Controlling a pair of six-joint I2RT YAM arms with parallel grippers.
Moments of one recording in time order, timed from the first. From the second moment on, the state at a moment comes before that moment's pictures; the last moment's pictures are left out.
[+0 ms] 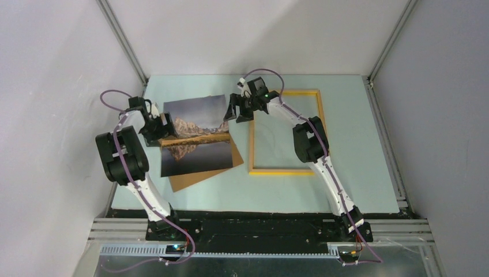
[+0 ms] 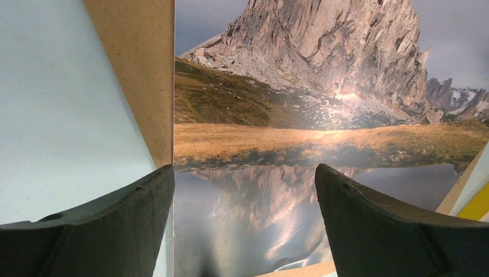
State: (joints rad) left arm 0.32 1.86 1.29 -0.66 0.27 -0.07; right arm 0.55 2.65 2.36 -0.49 -0.62 0.49
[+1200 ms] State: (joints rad) left arm 0.29 1.80 1.27 -0.66 0.18 -0.08; right arm 0.55 2.68 2.29 -0.30 -0.78 0.68
